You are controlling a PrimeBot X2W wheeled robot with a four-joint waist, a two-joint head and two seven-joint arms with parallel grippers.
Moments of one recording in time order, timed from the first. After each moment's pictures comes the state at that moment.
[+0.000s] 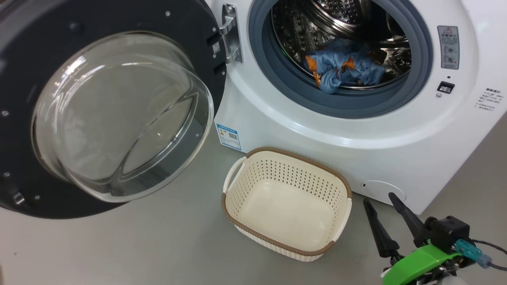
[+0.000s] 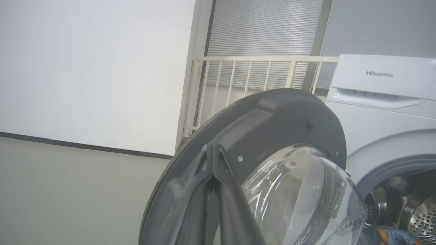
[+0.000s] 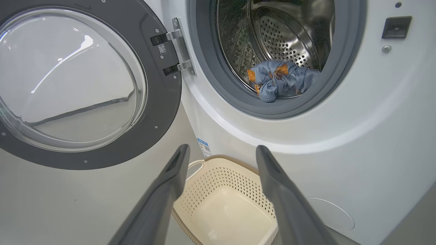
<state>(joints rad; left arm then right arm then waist) -0.07 0.25 0.34 -0.02 -0.58 -0.13 -0.26 -0.11 -0.21 0.17 0.29 0.38 0.13 -0.26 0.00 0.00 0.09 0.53</state>
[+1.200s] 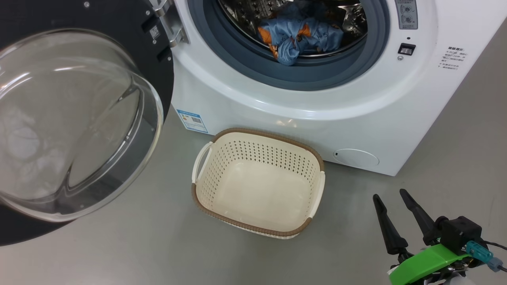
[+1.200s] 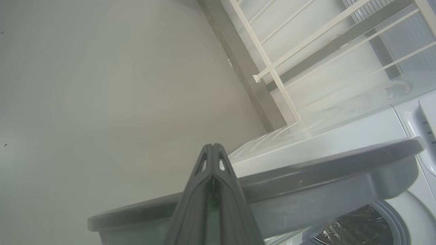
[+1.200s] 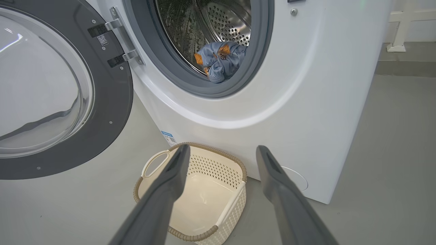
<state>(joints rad) -0.64 0.83 0.13 0.82 -1.48 -0.13 0.55 -0.08 -0.19 0.11 0.24 0.34 0.13 -0.26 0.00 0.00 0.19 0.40</state>
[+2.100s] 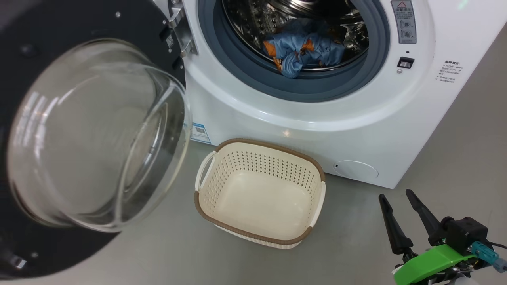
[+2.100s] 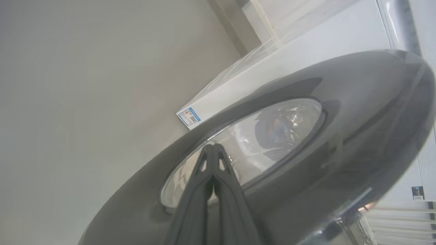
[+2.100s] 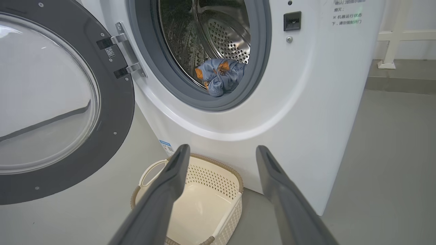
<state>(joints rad) -0.55 0.82 0.03 0.56 -1.58 -0.12 0.87 -0.08 -0.19 0.08 0.24 0.34 0.13 -0.26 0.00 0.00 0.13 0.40</state>
